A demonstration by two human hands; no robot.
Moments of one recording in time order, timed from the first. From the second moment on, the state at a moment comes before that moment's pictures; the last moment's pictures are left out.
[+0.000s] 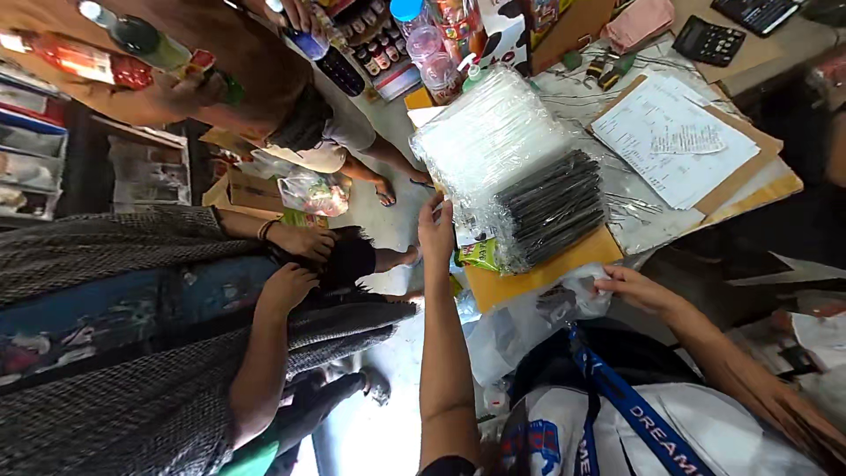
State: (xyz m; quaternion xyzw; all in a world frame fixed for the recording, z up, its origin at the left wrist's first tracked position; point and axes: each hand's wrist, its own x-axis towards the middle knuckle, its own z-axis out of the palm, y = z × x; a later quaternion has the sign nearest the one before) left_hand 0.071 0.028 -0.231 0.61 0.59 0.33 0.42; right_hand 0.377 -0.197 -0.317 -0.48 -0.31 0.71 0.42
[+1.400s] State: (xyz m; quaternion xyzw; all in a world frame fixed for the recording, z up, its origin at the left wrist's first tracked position) left_hand 0.126 0.145 -0.257 0.72 0.52 0.18 0.42; right_hand 0.319 -0.209 -0.375 -0.50 0.20 0.58 0.61
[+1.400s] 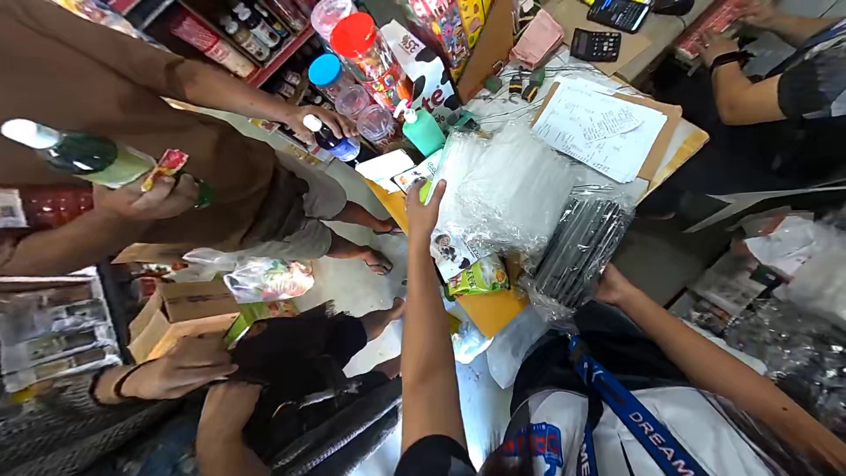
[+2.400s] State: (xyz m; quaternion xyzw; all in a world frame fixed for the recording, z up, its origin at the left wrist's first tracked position) left_hand 0.153 0.108 -0.270 0.64 0.58 0.03 0.50; right_hand 0.388 -0.232 -0.322 -0.58 -0.03 0.66 0.47
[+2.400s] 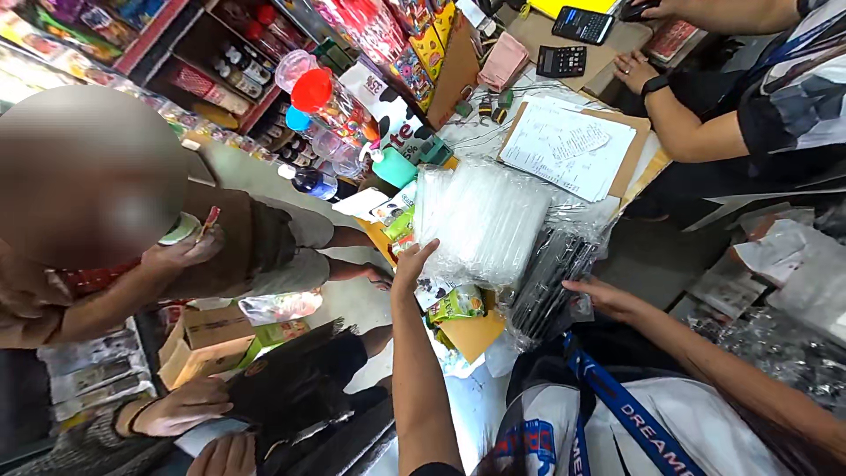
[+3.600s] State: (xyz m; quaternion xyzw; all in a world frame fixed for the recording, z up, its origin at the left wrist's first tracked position) left_hand 0.237 -0.037 -0.258 0.80 0.41 -0.05 0.43; right_hand 0.387 -0.243 -0.333 -0.56 -0.03 0.67 0.49
